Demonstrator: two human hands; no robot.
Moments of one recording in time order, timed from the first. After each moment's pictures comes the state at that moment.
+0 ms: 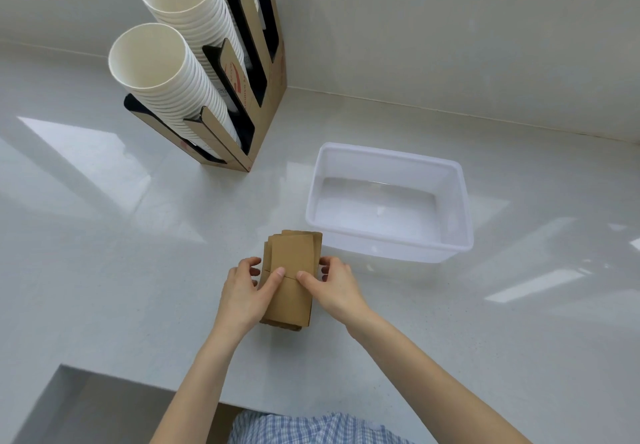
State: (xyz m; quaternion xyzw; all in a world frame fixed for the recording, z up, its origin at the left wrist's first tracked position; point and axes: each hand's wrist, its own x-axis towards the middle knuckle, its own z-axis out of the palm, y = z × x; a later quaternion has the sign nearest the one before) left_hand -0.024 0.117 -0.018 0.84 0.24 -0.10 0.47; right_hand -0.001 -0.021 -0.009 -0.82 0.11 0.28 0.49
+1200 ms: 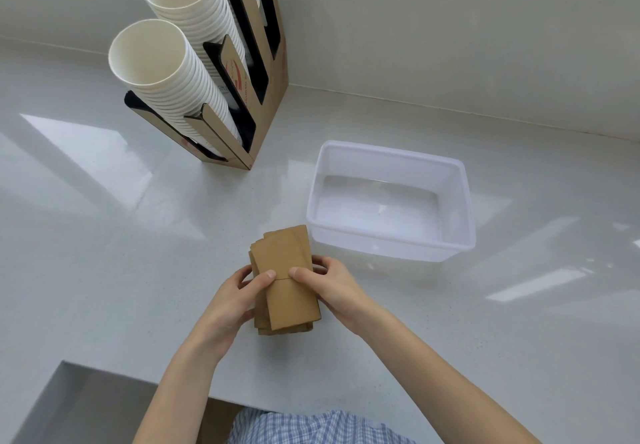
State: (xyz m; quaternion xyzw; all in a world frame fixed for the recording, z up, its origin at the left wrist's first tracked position) left_hand -0.037 0.133 -0.011 0.65 0.26 -0.20 0.69; right_hand 0.001 -0.021 -0.009 -0.68 0.11 0.35 0.64
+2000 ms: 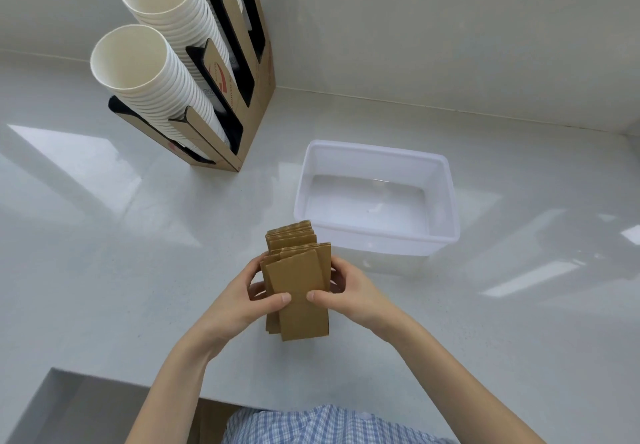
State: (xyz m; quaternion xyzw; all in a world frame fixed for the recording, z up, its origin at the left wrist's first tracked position) left_hand -0.040 0.124 -0.001 0.71 0.09 -0.23 0.66; right_hand -0.014 -0.069 -0.004 -0.72 -0.04 0.31 0.62
